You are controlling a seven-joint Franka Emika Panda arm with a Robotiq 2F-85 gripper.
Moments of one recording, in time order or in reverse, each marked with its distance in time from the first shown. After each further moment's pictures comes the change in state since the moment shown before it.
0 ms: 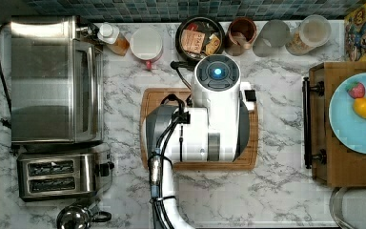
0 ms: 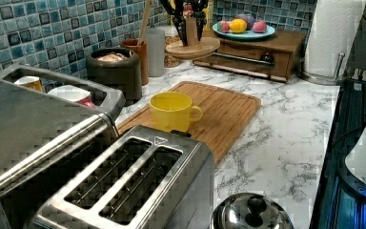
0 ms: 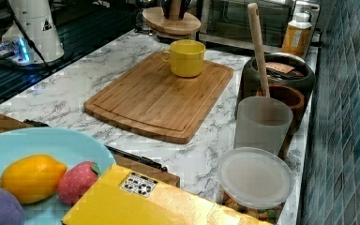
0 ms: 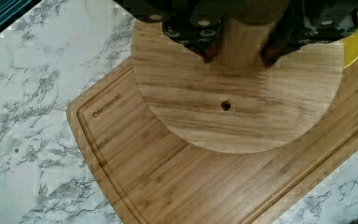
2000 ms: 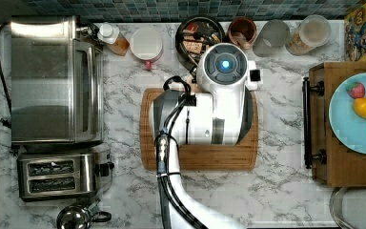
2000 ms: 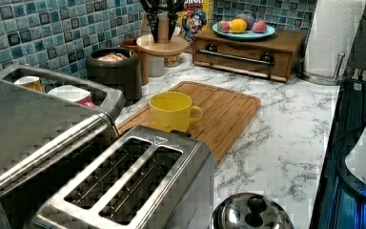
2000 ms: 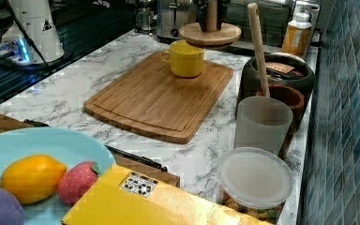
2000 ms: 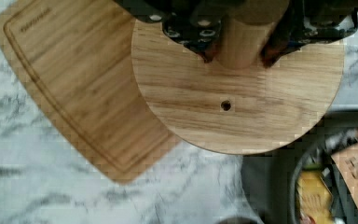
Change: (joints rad) arm -0.009 0.114 -0.008 0.097 0.002 0.248 0.002
